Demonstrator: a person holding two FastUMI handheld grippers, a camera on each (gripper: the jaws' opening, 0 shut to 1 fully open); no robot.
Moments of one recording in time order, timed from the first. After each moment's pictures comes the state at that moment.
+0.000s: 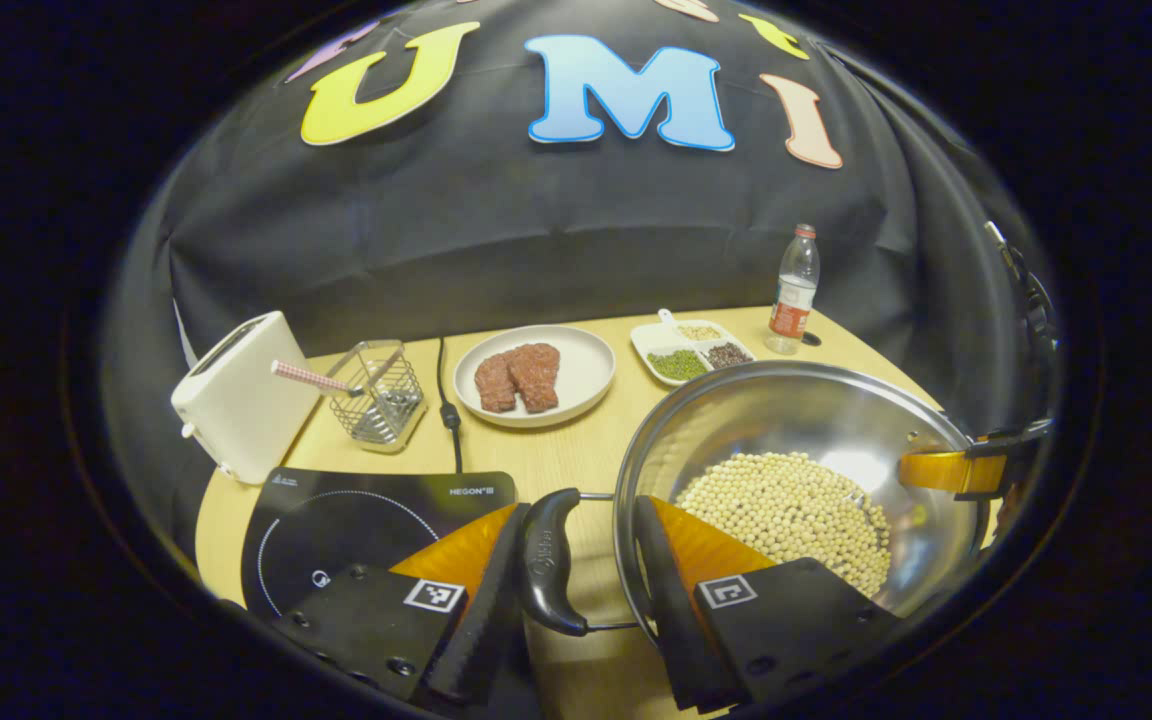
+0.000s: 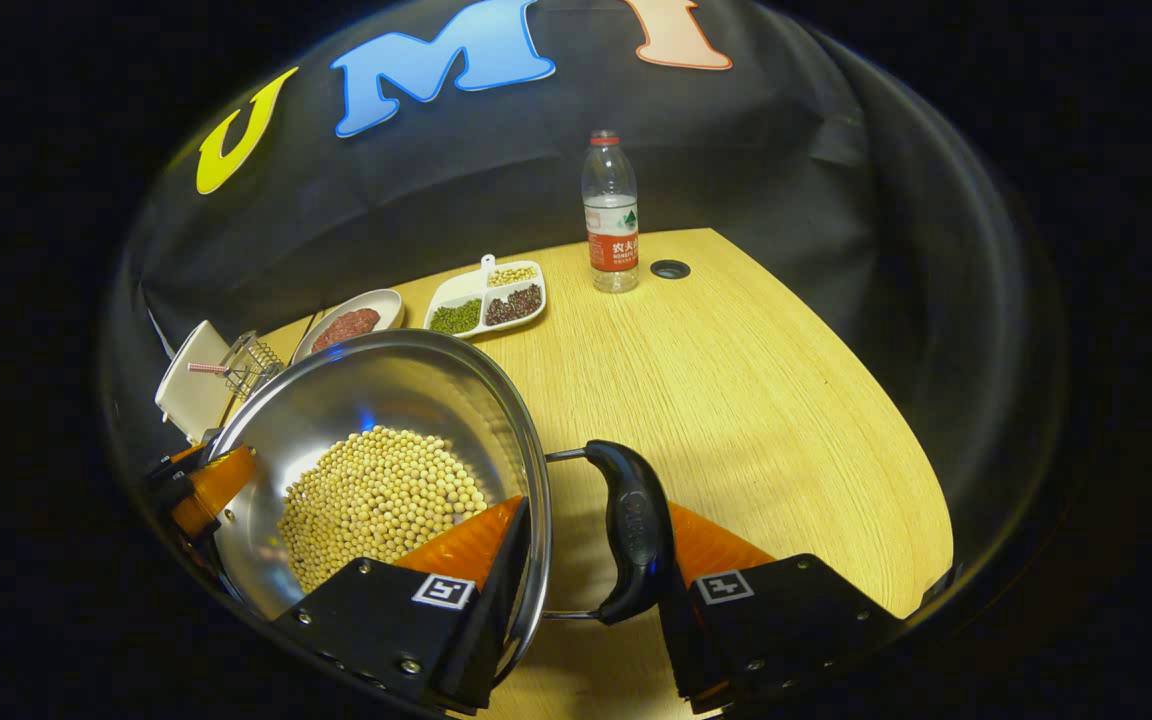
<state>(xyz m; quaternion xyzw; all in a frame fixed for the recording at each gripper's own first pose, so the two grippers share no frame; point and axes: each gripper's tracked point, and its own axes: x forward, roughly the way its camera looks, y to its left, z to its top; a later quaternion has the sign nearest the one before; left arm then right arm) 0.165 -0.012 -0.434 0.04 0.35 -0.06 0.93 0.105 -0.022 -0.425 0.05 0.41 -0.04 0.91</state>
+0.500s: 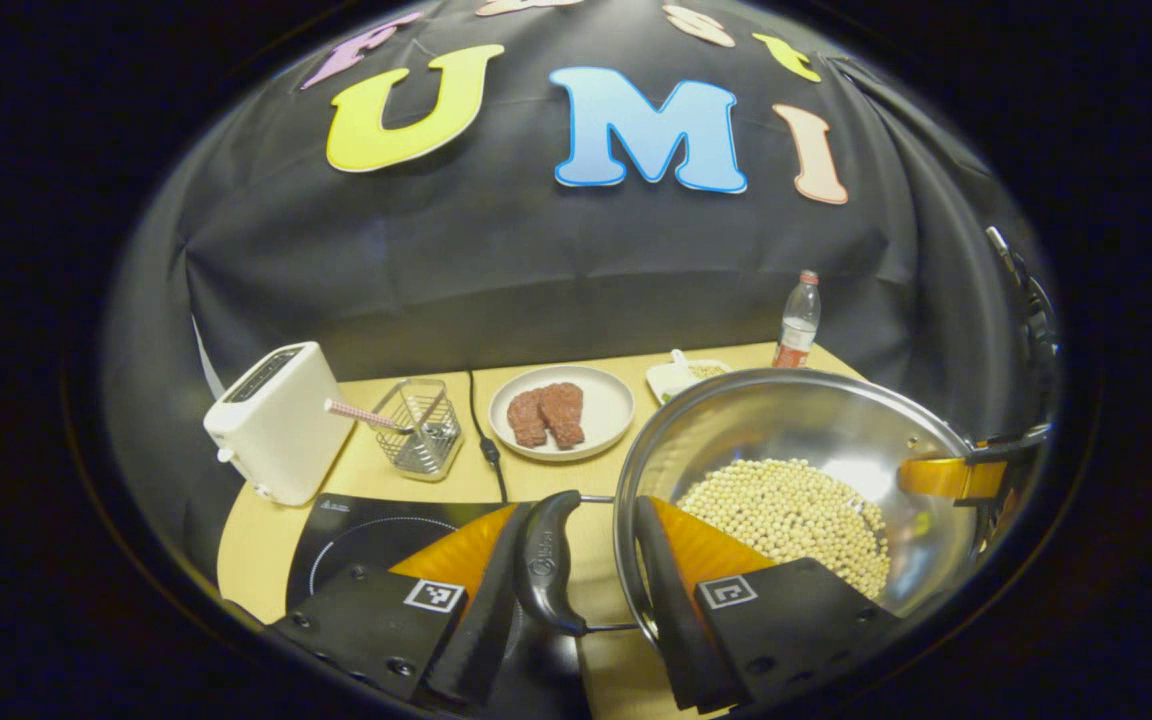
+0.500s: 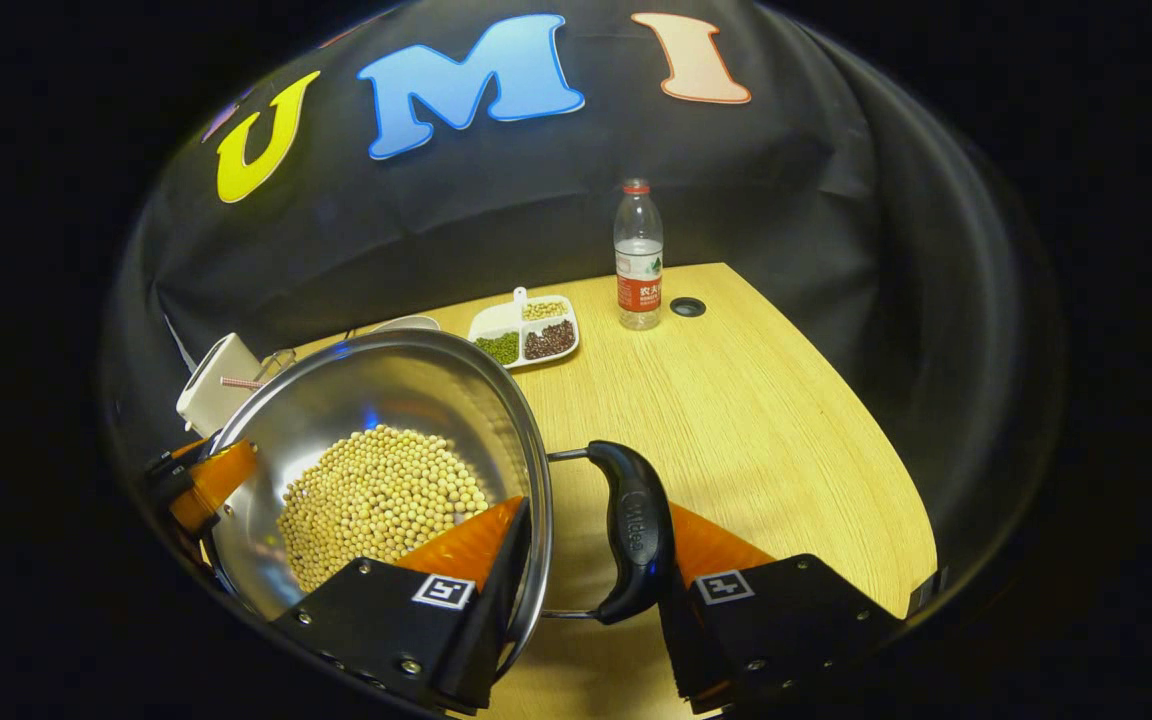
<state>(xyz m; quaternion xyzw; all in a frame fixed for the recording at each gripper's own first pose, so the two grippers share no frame) 0.161 0.022 -0.377 0.03 0.32 -0.05 0.95 0.097 0.010 -0.374 0.04 0.38 -0.03 0.92</state>
